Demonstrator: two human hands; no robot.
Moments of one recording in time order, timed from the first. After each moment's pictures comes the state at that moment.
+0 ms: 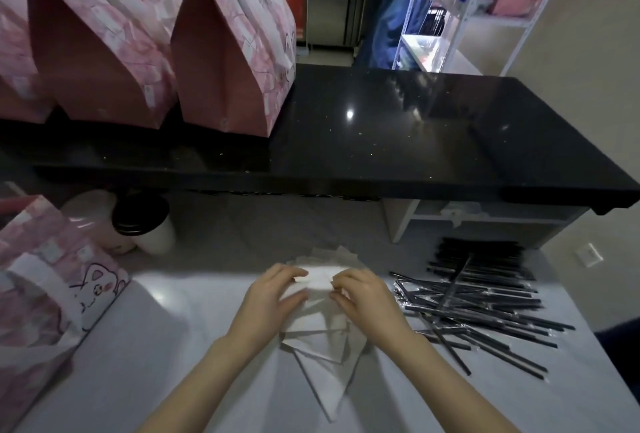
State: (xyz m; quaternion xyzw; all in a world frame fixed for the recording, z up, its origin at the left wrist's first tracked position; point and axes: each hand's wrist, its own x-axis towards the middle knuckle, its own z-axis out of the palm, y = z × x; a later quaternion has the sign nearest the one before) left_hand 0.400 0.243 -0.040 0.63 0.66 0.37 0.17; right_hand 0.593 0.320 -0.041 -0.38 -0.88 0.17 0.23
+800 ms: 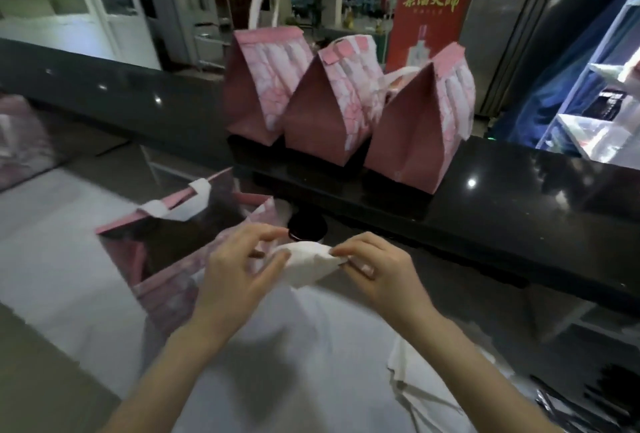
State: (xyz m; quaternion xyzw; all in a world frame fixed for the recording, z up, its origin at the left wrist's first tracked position) left_hand 0.254 0.090 0.104 0.49 0.72 0.49 -0.08; right_hand 0.410 0.256 0.108 -0.09 -0.90 0.25 0.33
